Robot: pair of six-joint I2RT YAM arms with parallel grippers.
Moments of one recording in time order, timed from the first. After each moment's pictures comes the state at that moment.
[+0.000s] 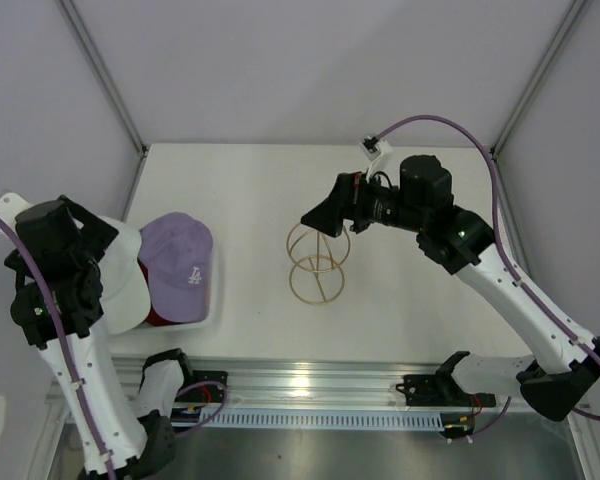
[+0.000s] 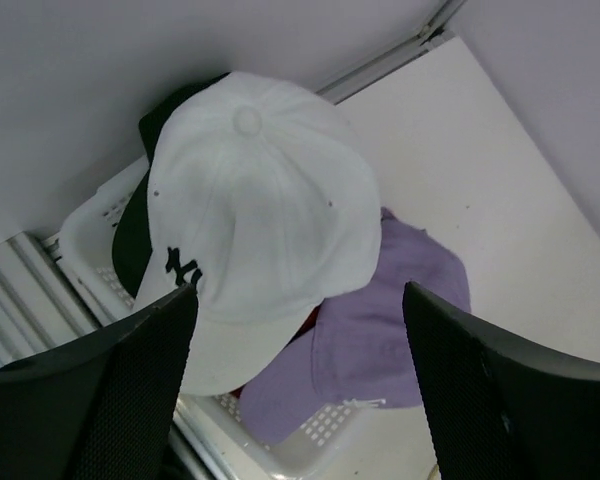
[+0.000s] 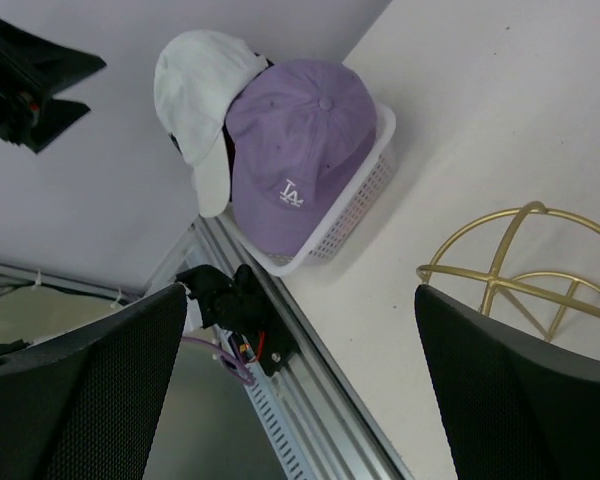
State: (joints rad) left arm 0.27 0.87 1.56 -1.25 -0.42 -0.55; right arm 0.69 1.20 1.40 -0.42 -0.40 0.55
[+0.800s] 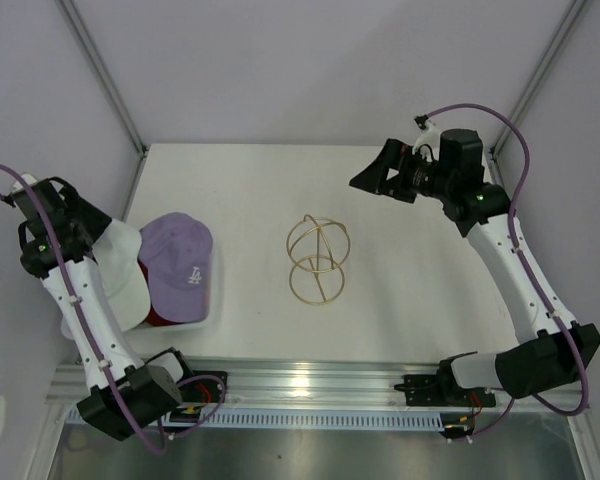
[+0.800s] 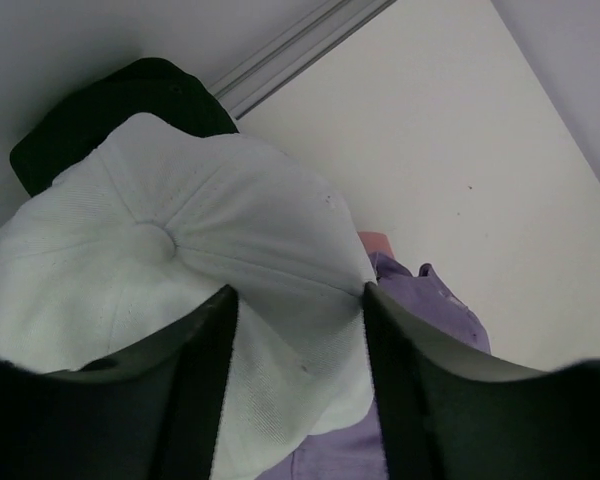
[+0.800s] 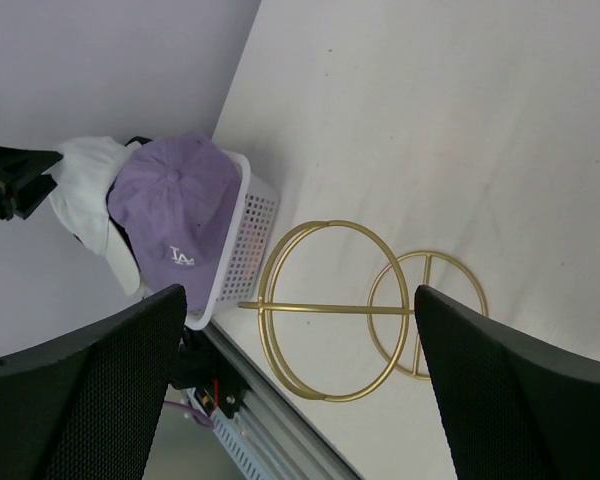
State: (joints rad) left arm 0.58 1.07 1.32 -0.88 0.00 -0.42; right arm 0.27 1.35 1.44 -0.50 -0.56 0.54
